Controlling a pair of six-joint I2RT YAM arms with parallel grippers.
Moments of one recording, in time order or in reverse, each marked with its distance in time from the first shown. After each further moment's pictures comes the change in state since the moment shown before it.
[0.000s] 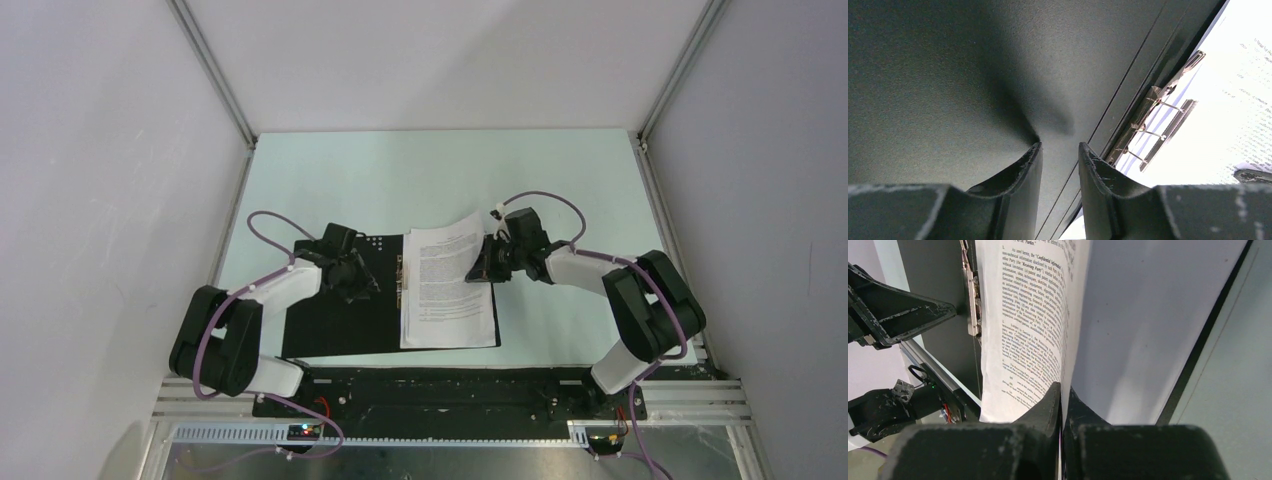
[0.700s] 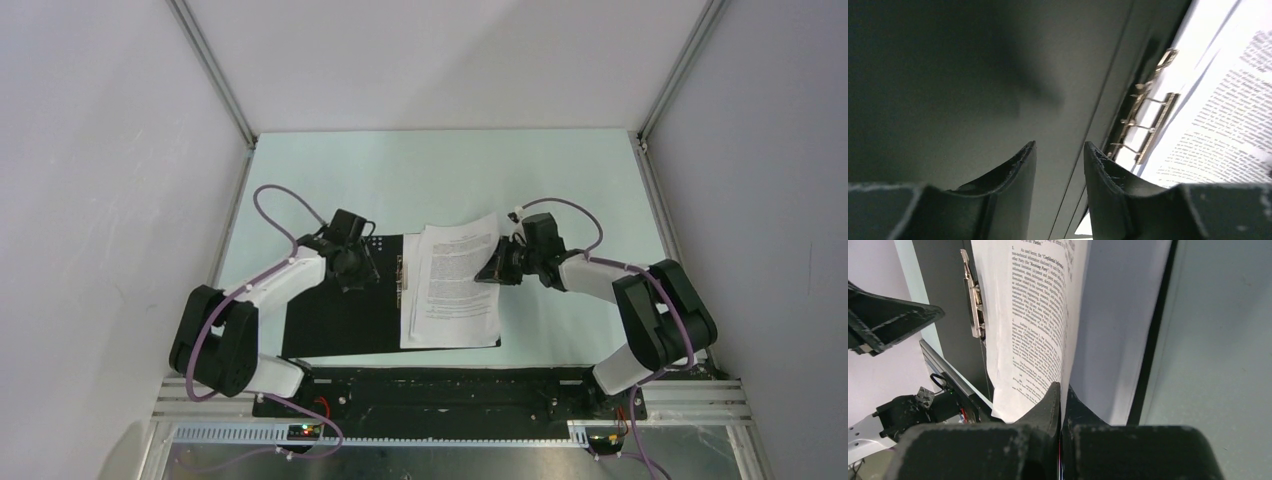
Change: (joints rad) left arm -0.075 0.007 0.176 -0.168 -0.137 0.133; right arm -0.081 -0.069 -0.115 0.084 -0.038 0.074
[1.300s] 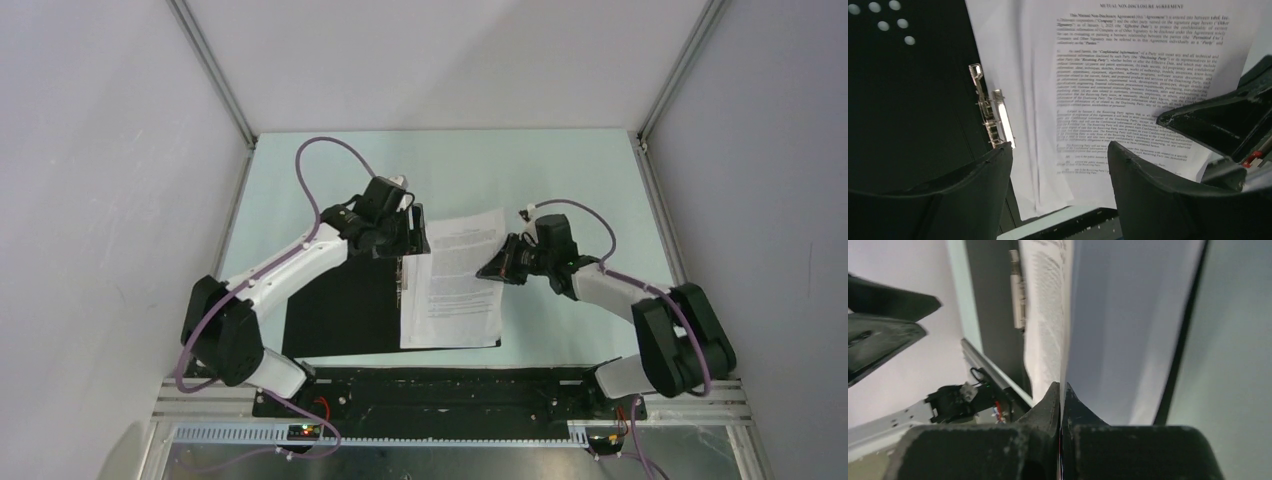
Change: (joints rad) left arm -0.209 0.050 0.336 -0.063 0.113 0.151; right arm -0.022 -0.175 -0.048 0.028 -0.088 0.108
